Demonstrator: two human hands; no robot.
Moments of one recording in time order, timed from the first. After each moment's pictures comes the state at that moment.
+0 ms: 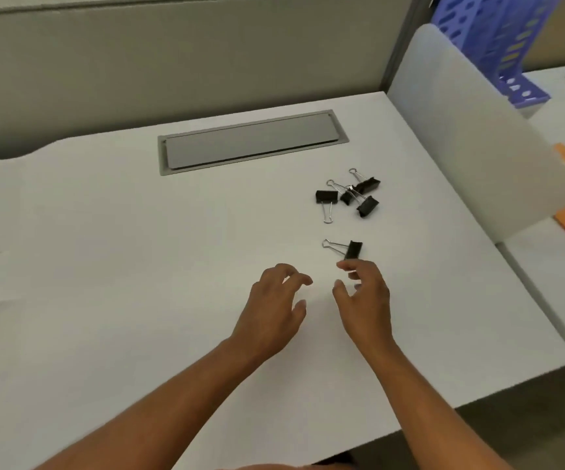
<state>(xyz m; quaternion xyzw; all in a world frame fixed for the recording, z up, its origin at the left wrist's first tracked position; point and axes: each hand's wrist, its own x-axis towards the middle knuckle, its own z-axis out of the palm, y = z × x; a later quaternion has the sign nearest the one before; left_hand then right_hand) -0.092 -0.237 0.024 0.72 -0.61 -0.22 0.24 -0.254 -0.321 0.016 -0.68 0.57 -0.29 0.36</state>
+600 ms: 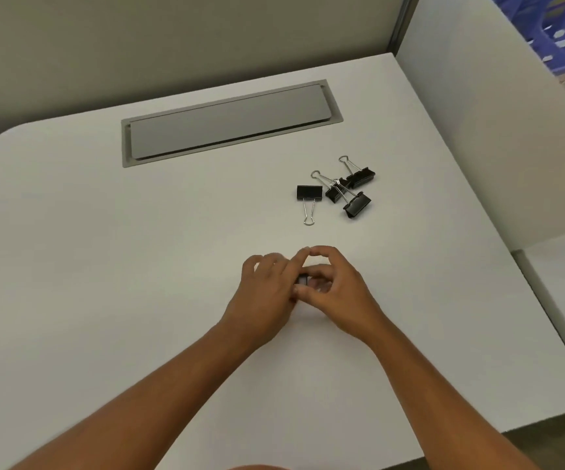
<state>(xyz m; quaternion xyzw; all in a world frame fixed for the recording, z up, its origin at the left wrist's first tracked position) -0.107 -0.322 -0.003 0.72 -0.67 -0.13 0.10 -0.265 -0.409 0.010 -0.67 0.44 -0.11 0.59</state>
